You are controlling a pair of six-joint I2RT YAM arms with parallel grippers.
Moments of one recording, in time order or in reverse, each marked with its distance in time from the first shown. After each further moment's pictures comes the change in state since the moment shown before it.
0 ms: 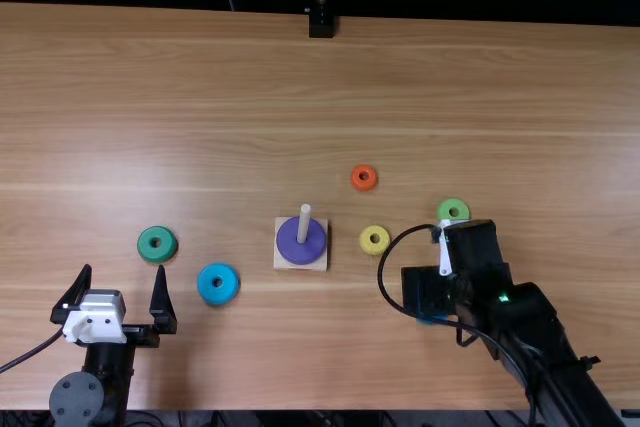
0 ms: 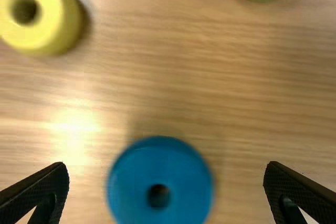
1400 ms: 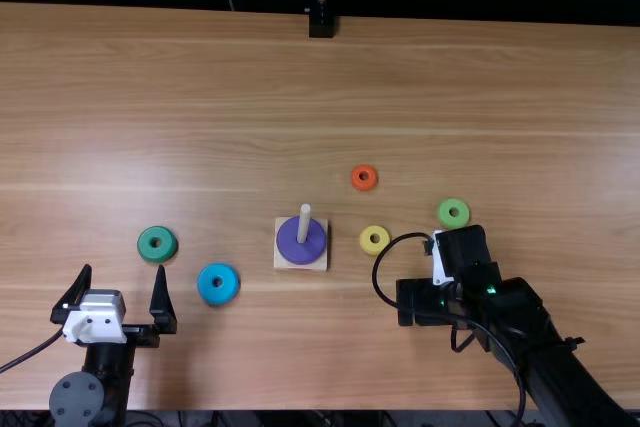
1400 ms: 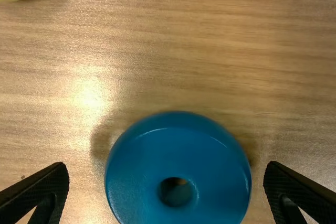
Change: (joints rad) left arm 0.000 0.000 0.000 0.000 0.000 0.000; right arm 0.000 0.092 -0.036 -0.003 -0.051 0.026
